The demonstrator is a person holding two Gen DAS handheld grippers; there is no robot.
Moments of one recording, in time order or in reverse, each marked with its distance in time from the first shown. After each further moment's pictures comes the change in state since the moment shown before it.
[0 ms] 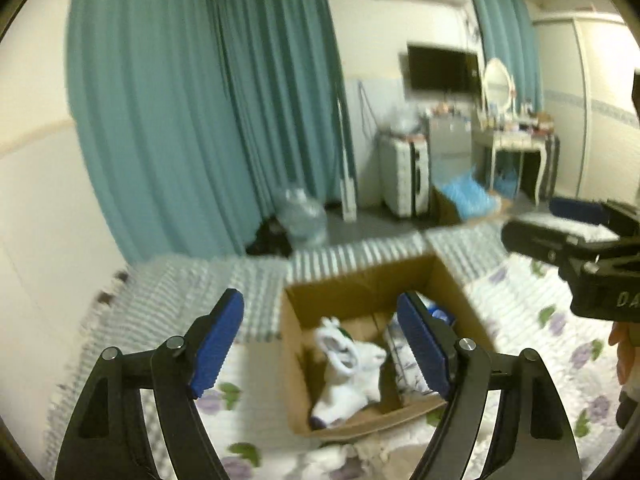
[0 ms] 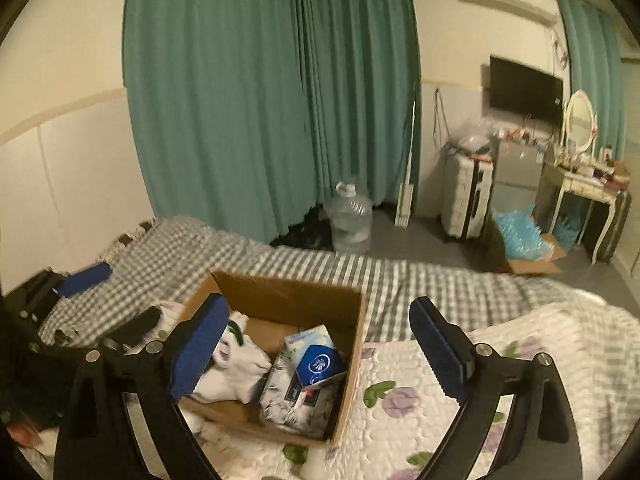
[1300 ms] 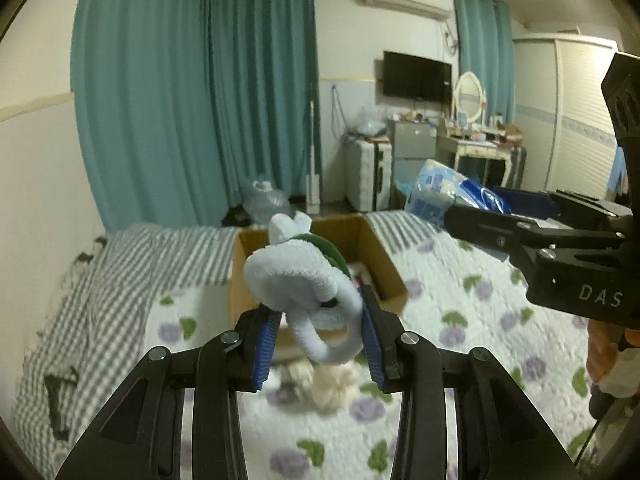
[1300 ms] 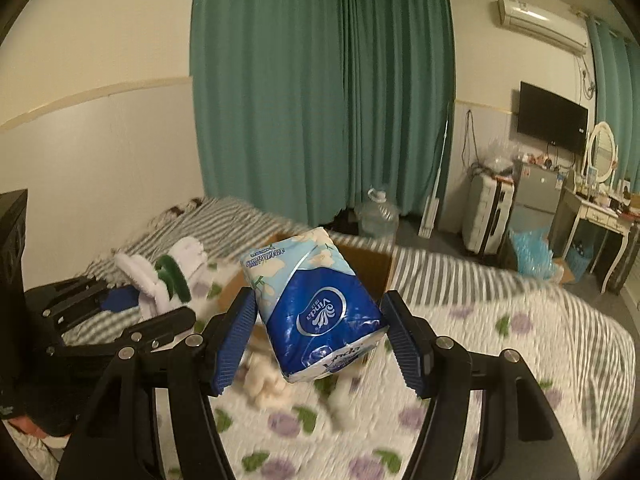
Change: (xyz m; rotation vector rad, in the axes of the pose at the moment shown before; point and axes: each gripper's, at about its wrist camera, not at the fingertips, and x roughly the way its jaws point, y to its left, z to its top) left arm -0.077 -0.031 -0.057 -0.054 0.016 -0.129; right arm -0.099 0.022 -0.053 -0.113 -0.019 0.093
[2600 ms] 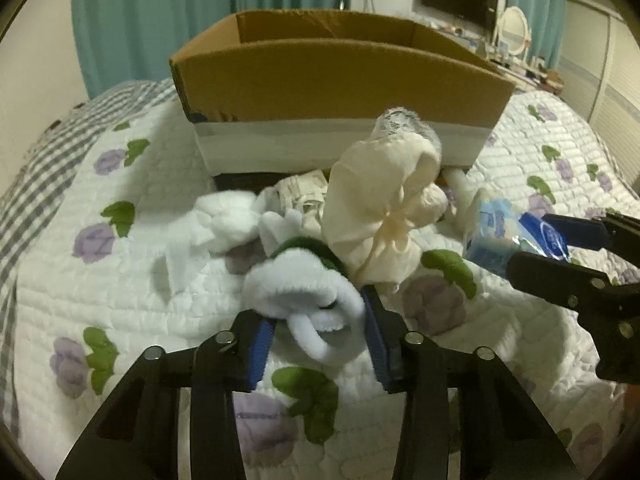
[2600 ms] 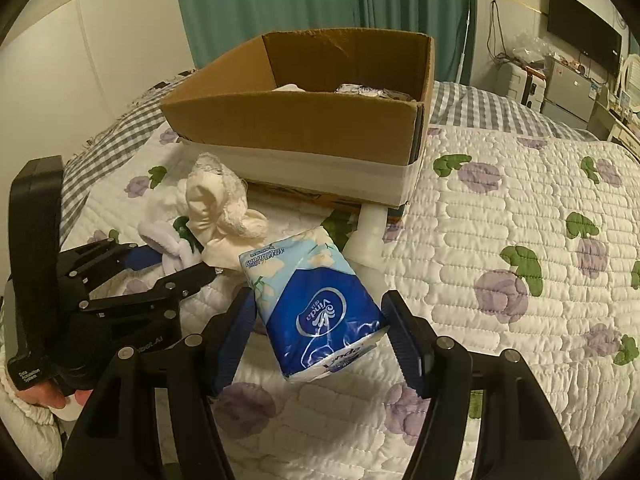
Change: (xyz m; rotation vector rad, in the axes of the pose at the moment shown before) left arm 0.117 0.006 -0.146 -0.109 0.341 0.055; right arm 0.123 -0.013 -0.162 0.044 0.400 0.083
